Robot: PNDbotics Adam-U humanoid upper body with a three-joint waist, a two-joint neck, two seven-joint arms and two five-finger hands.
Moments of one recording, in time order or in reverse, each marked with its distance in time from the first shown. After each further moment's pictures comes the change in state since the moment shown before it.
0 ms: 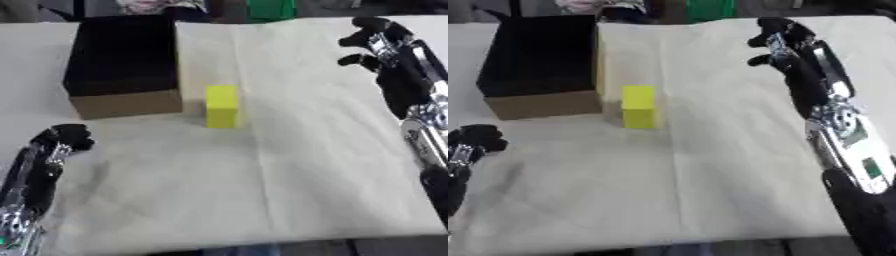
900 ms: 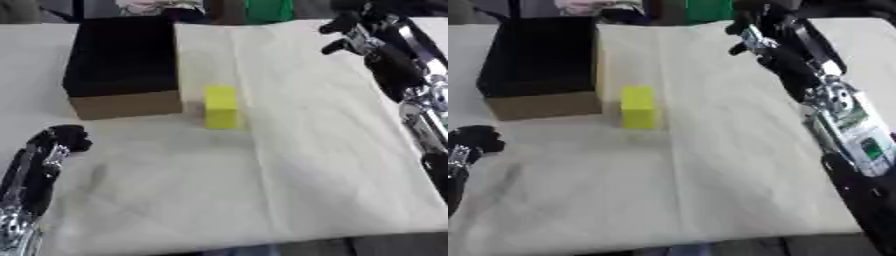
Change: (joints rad) left arm 0.000 0.000 0.000 0.000 0.000 0.000 0.000; right arm -0.153 -0.123 0.116 -0.037 0.052 0.037 0.145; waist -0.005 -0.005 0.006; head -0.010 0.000
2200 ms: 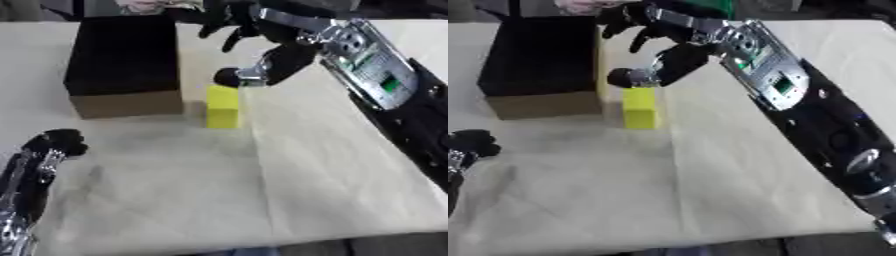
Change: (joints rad) left arm 0.000 0.000 -0.012 0.000 0.000 0.002 -0.012; right arm -0.384 0.087 0.248 0.293 0.298 -0.077 0.454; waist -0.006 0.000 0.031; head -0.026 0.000
